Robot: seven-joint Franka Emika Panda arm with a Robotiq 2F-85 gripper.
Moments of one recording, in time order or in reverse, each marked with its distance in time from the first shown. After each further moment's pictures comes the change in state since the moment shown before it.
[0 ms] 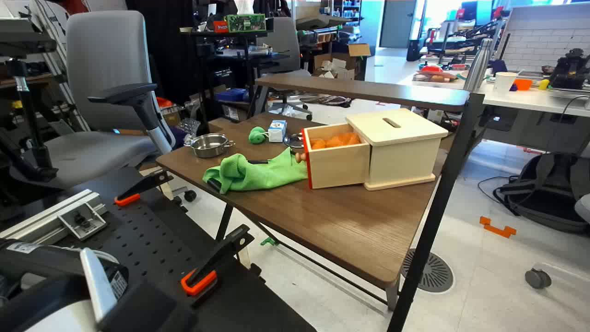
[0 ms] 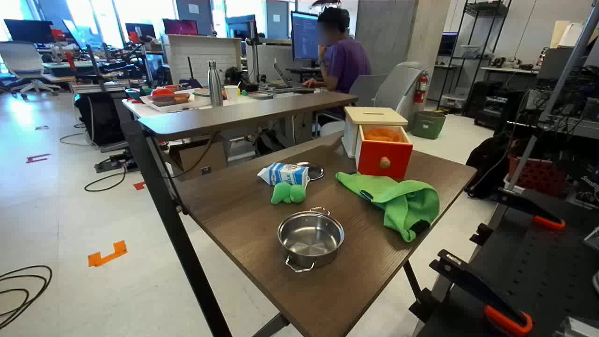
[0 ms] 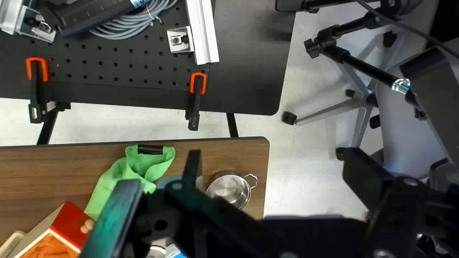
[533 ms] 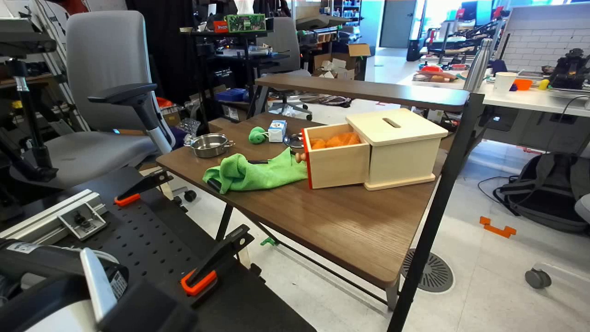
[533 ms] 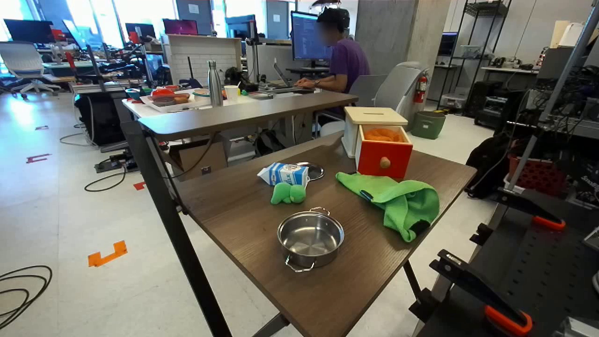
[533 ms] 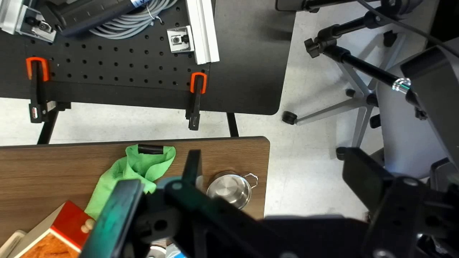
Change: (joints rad) arm -0.002 0.000 0.002 -0.001 0.000 0.002 0.000
